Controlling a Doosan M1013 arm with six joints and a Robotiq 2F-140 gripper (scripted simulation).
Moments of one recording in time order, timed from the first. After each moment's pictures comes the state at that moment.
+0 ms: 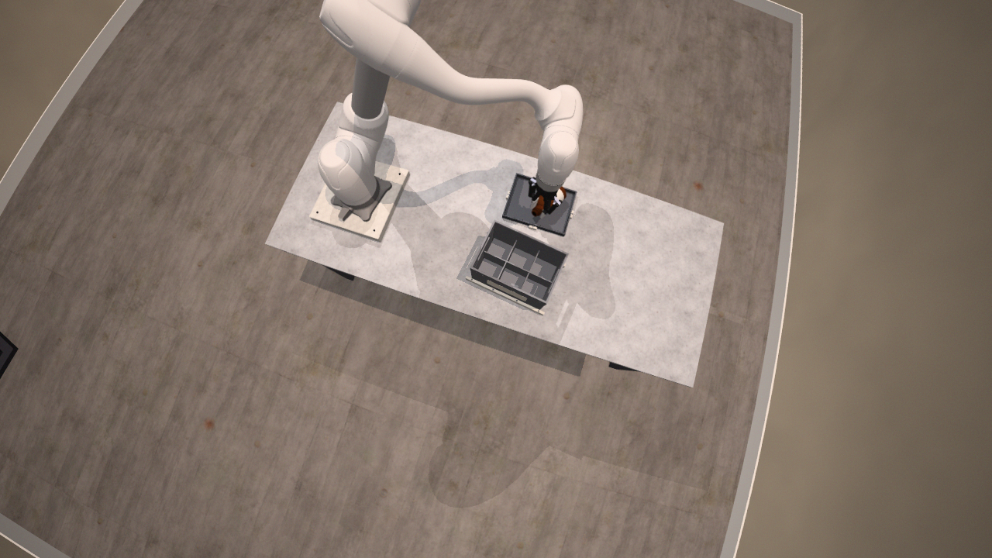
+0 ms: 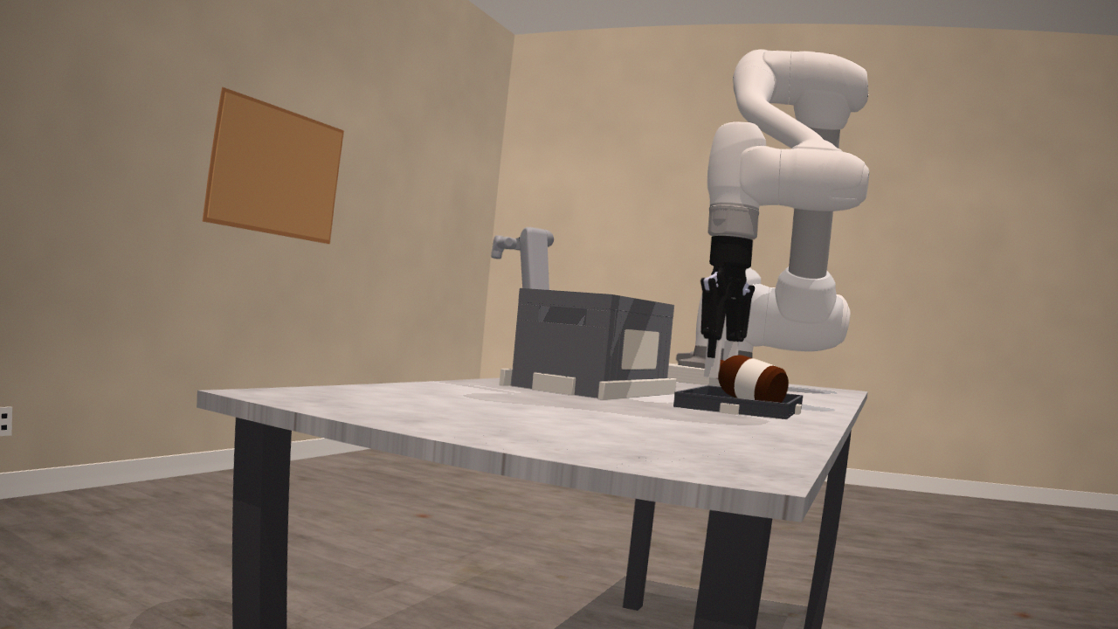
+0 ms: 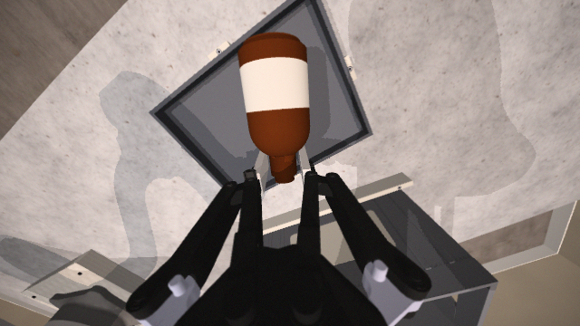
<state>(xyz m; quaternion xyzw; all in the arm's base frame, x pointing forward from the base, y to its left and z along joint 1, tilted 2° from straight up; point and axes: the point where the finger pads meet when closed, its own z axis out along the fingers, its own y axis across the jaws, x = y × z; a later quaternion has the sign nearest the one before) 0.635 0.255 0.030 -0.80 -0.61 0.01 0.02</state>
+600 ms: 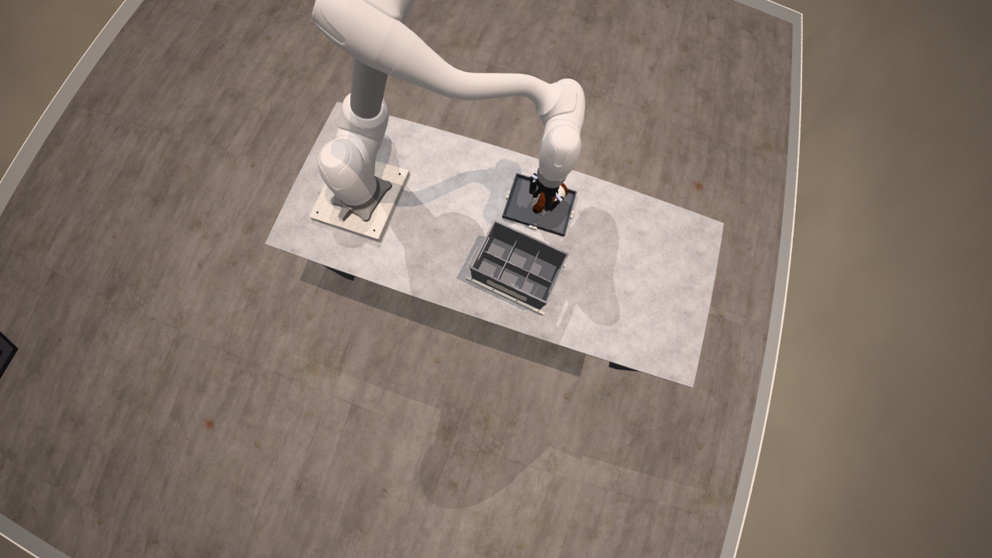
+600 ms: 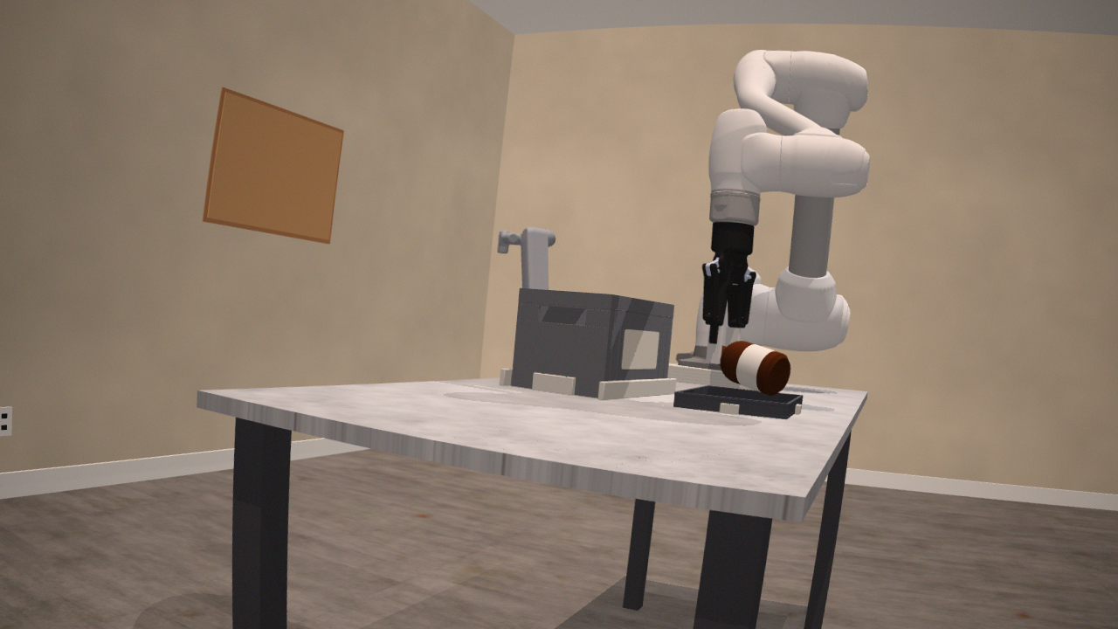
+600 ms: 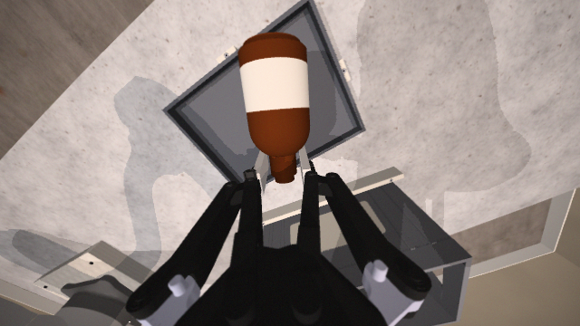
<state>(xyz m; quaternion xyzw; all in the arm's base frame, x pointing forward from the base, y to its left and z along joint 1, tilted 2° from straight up) 0.636 0.255 0.055 -0.80 -0.61 0.01 0.02</state>
